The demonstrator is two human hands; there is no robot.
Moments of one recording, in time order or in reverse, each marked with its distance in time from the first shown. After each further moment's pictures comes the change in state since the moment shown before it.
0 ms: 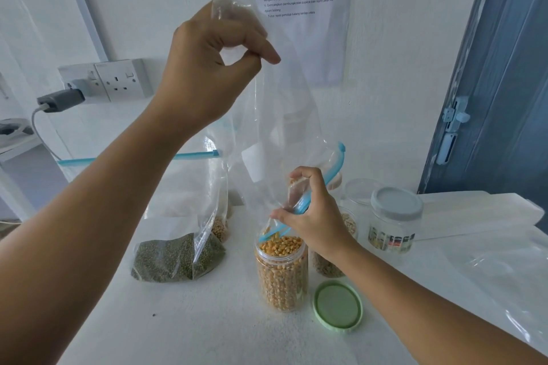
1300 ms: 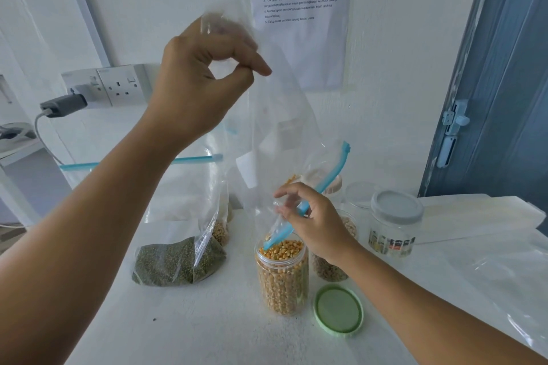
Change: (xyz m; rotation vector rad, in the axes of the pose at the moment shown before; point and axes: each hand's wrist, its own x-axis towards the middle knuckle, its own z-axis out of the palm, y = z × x) left_hand -0.009 -0.005 -0.008 -0.040 0.014 -0.051; right_hand 0.002 0.004 -0.005 0.092 -0.108 0.034
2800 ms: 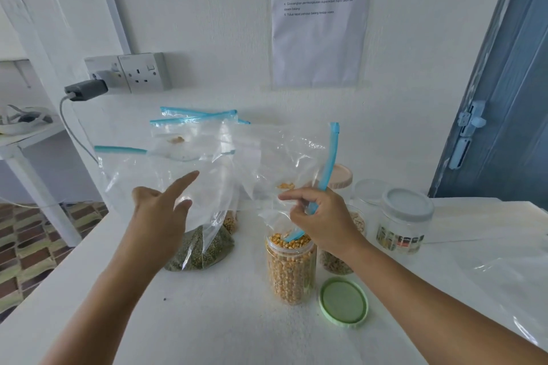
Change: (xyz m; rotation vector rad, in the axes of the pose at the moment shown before) left_hand -0.190 -0.052 -0.032 0.382 -0.235 -0.873; right_hand -0.006 -0.011 0.005 -0.176 0.000 -0.005
